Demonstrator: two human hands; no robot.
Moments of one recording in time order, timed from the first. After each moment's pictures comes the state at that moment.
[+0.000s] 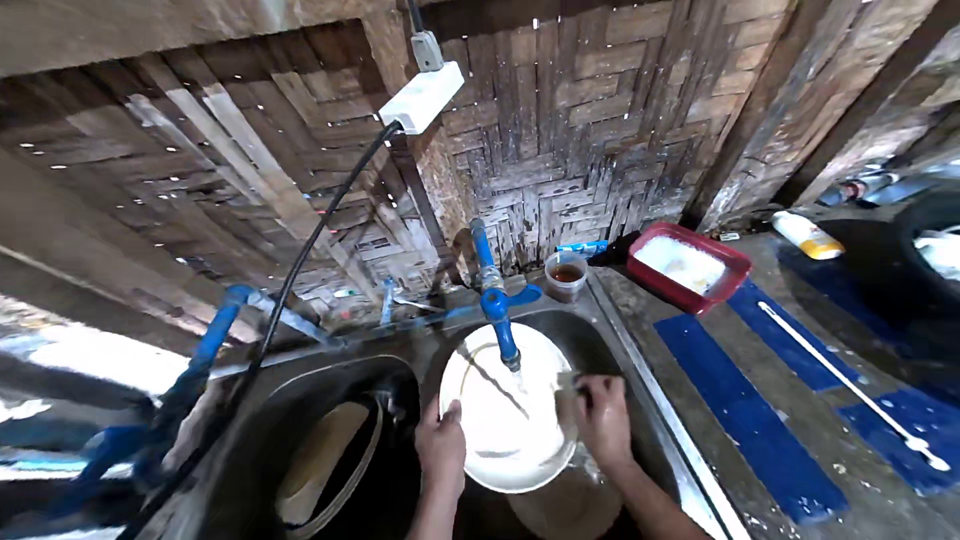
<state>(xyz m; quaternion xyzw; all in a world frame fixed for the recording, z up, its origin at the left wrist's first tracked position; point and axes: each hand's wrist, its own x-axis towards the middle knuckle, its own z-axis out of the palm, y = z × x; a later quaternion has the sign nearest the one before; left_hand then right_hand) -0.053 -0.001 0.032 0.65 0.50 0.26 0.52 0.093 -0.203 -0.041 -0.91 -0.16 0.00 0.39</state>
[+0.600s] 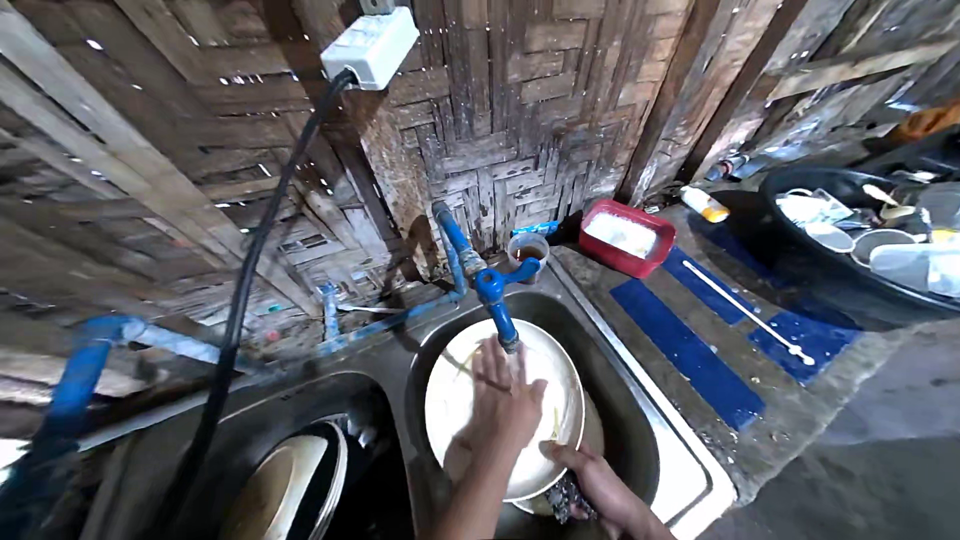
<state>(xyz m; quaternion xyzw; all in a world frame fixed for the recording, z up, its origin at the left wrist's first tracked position) 0.014 -0.047 0.007 0.99 0.11 0.01 0.12 -0.020 -0.224 0.003 -0.57 0.12 0.45 0.68</state>
